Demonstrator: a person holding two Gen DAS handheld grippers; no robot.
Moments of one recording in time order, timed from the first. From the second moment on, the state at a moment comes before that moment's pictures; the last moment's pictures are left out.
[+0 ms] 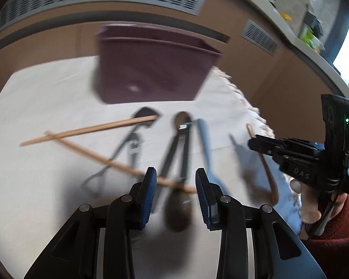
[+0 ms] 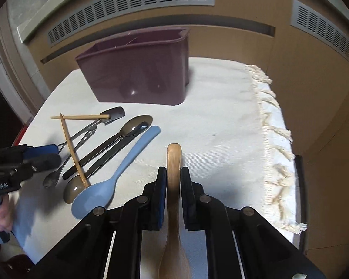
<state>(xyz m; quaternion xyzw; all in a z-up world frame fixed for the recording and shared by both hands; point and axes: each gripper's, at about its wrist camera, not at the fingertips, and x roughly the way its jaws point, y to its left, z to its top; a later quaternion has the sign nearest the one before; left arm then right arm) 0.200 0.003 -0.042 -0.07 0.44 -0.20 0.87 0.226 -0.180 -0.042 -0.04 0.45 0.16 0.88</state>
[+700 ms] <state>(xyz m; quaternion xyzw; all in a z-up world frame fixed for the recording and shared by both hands) 0.284 -0.095 -0.063 0.04 0.51 -0.15 0.85 0.202 -0.222 -0.031 -0.01 0.41 0.15 0.90</state>
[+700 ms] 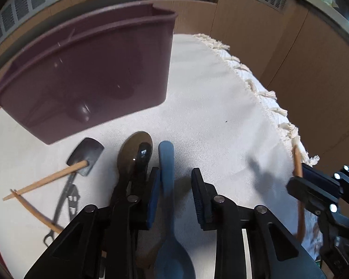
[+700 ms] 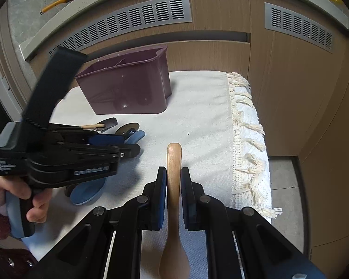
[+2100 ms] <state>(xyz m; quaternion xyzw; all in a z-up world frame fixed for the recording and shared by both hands) 0.202 0.027 0.172 -0.07 0.17 -0.18 0.97 0.206 -0.183 0.138 -0.05 0.22 0.18 0.96</state>
